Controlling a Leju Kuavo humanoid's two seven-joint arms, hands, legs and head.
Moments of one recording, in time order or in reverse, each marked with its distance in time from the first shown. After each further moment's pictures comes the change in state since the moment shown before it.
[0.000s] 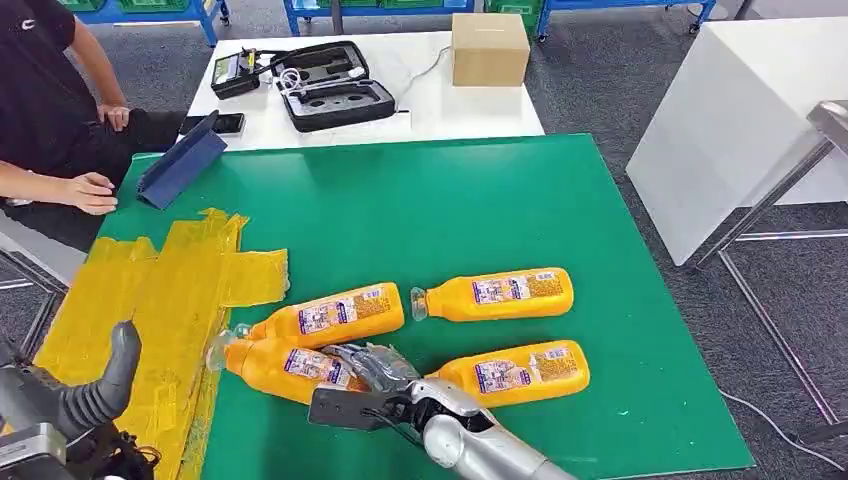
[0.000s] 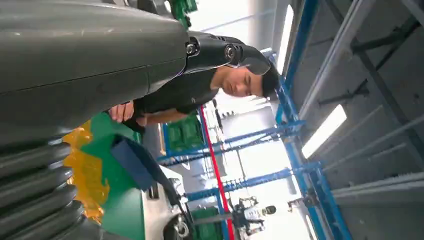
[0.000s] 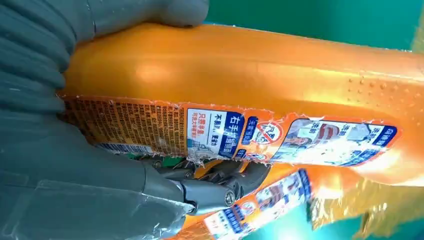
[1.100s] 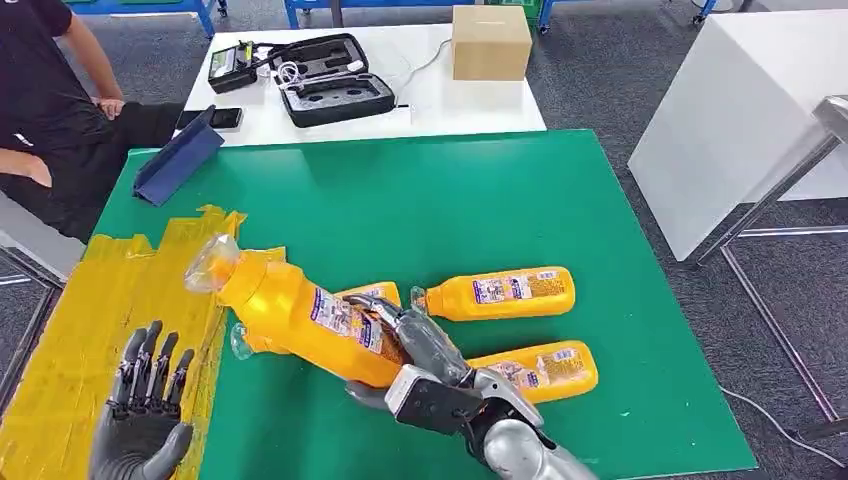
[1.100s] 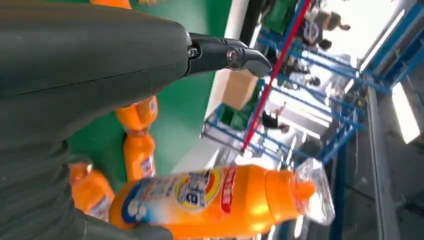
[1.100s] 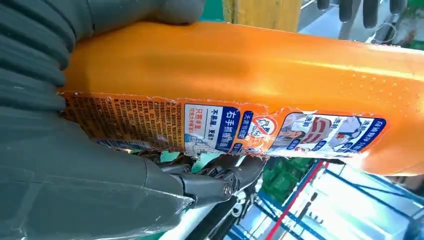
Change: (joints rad) left arm 0.236 0.045 0.029 0.020 0.823 -1.020 0.301; right arm 0.163 -0.142 -0.175 -0.614 -0.176 -0.037 -0.190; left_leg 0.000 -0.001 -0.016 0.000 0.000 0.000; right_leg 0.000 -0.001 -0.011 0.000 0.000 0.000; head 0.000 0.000
